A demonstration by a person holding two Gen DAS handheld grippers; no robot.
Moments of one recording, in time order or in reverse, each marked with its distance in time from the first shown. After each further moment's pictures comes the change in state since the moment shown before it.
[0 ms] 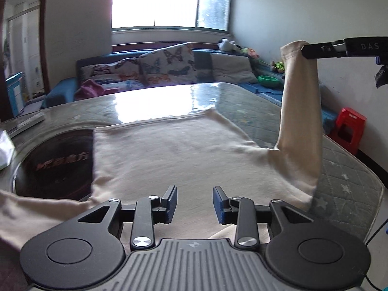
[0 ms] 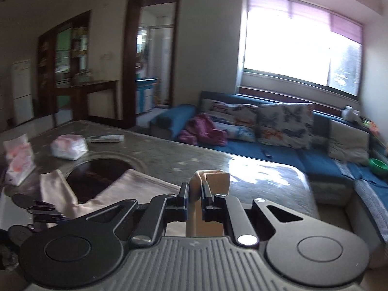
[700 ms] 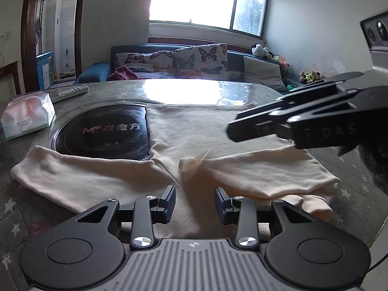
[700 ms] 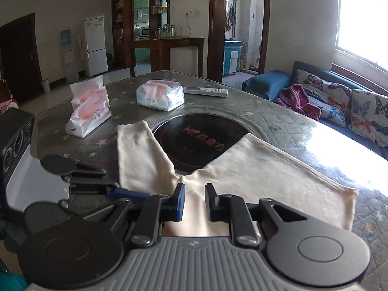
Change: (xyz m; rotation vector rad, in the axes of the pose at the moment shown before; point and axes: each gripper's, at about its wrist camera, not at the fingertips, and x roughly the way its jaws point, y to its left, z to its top) left arm -0.029 0.046 -0.030 -0.109 0.004 0.088; right arm 0.082 0.136 -0.030 -0.156 0.187 0.355
